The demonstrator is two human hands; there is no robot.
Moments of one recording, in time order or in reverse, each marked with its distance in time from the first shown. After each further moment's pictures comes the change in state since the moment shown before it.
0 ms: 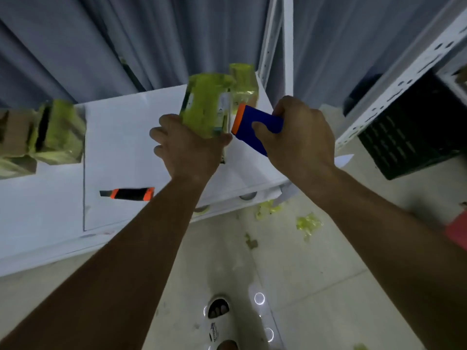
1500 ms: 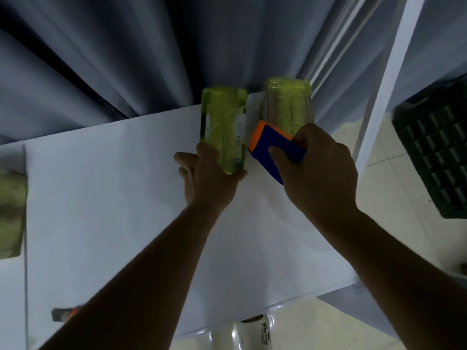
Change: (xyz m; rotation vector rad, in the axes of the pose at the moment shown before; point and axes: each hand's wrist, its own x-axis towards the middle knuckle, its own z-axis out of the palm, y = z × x) left_hand 0.272 -0.053 0.186 0.278 -0.374 -0.053; right_hand 0.236 0.032 0.217 0.018 -0.112 0.158
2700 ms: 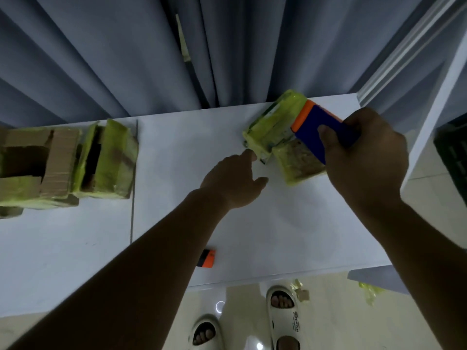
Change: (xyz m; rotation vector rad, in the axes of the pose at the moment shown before) left_hand -0.076 -0.088 -0.142 0.234 -0.309 0.275; right_hand -0.087 -0.103 -0.019 0.045 0.198 -0.080
